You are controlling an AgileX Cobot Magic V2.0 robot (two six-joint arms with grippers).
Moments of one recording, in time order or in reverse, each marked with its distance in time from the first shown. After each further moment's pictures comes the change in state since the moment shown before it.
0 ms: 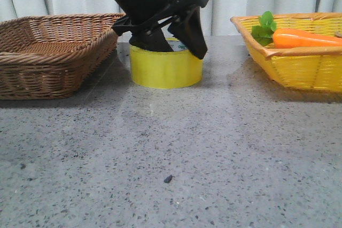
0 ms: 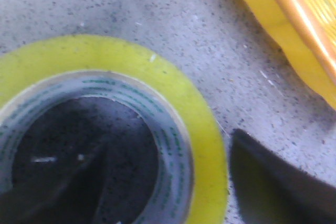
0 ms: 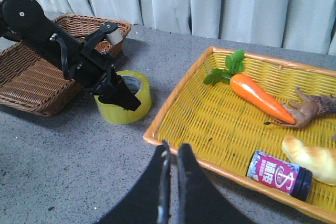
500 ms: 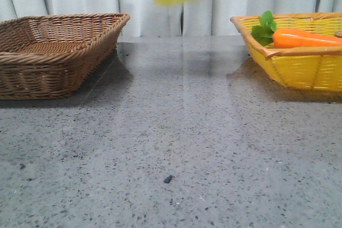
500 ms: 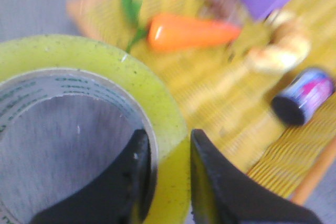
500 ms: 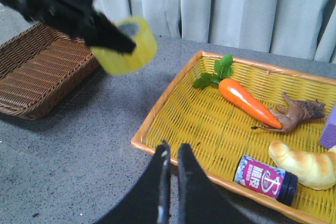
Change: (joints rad) left arm -0.006 -0.080 -0.275 -0.074 0.045 0.054; right arm 0.000 0.011 0.000 -0.042 -0.011 0.000
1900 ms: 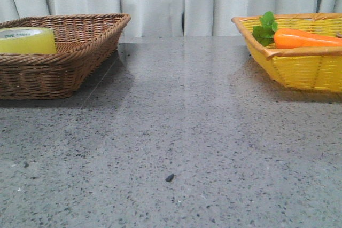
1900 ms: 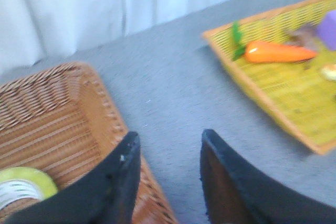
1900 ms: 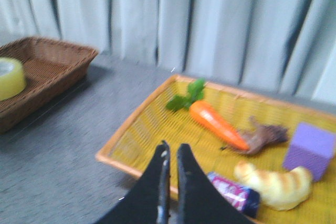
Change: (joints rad) left arm 0.133 -0.757 0.676 0.299 -0.207 -0.125; right arm 0.000 -0.243 0.239 -0.153 -0.162 0.000
